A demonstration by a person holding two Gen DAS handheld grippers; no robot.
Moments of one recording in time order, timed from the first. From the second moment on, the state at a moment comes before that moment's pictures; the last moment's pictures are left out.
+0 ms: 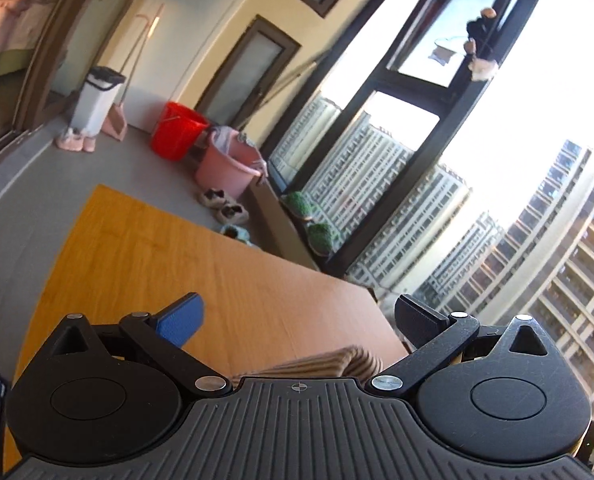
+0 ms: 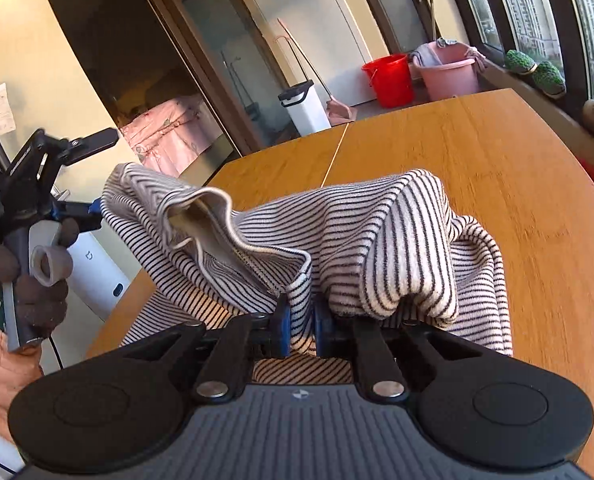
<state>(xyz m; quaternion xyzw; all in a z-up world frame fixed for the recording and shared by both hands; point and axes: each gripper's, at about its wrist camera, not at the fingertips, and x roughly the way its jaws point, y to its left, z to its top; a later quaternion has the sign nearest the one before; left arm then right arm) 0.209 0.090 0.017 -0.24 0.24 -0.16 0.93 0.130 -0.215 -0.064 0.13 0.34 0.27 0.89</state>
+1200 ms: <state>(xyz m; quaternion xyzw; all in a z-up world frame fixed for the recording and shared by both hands) 0.159 0.070 0.018 -0.16 0.22 -0.16 0.95 0.114 -0.250 -0.075 0.20 0.38 0.19 0.89</state>
